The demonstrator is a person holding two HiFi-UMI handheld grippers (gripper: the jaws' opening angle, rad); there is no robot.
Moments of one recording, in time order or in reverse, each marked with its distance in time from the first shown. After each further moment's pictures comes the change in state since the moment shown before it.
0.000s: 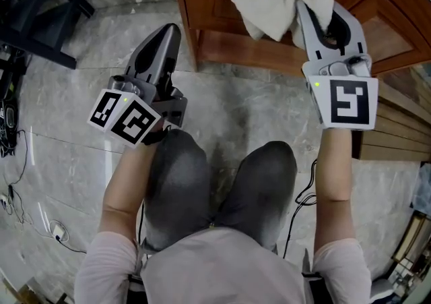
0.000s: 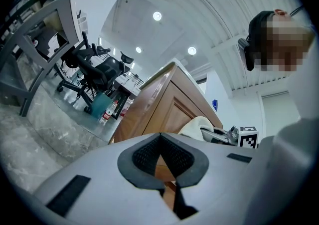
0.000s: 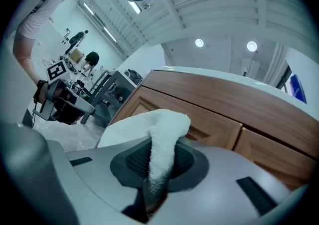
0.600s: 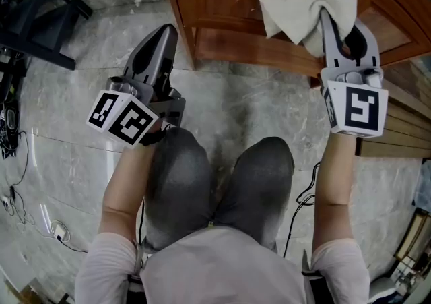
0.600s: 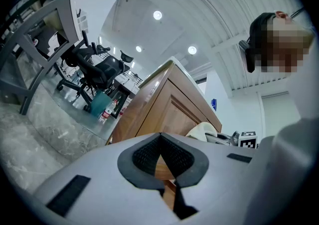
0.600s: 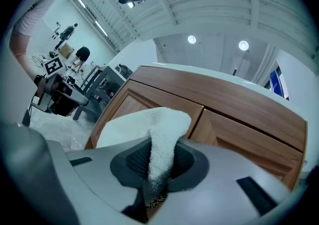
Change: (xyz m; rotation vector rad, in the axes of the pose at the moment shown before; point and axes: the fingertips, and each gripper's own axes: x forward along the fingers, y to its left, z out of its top) left arm 0.002 -0.007 -0.006 -0.005 0.008 0.001; right arm -0.038 -0.037 -0.036 0.035 0.076 -0.098
